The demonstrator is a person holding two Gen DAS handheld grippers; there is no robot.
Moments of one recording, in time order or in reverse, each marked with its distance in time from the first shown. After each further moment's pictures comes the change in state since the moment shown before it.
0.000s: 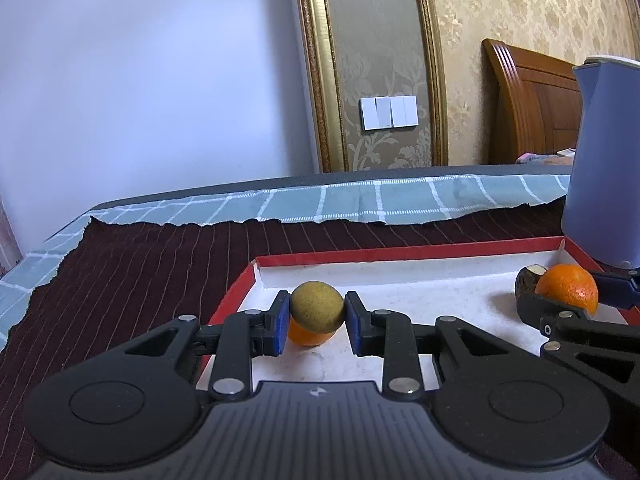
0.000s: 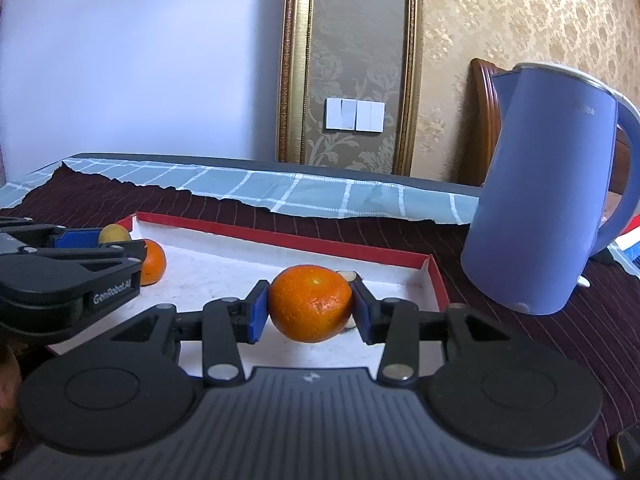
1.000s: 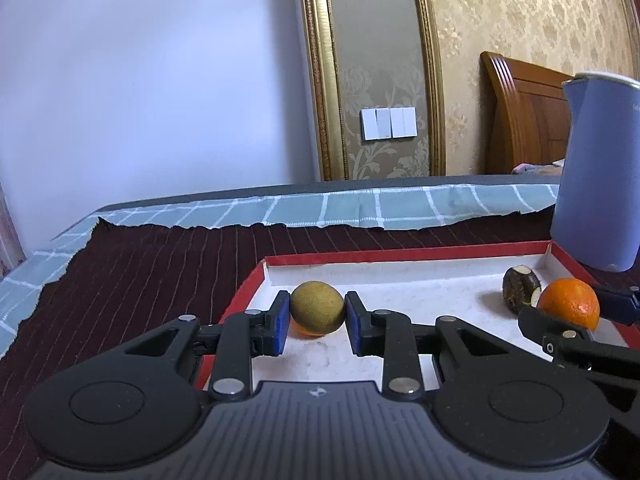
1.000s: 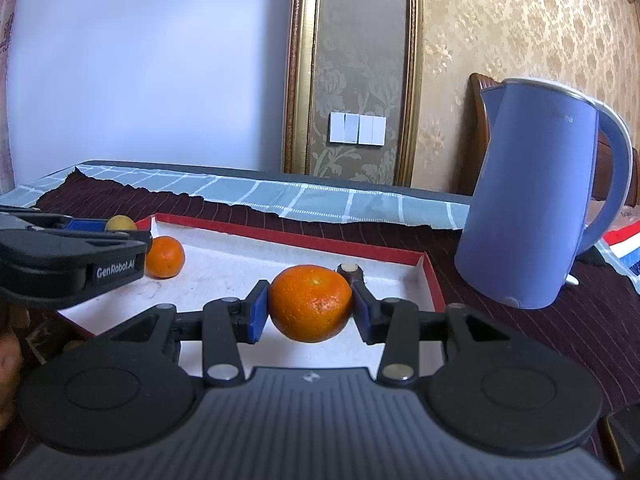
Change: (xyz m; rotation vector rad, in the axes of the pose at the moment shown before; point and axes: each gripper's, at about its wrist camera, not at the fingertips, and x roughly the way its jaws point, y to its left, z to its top) left arm -0.024 0.005 -0.005 -0.013 -0.027 -0.001; right arm -0.029 0.005 -0.014 -0.010 -0.047 0.008
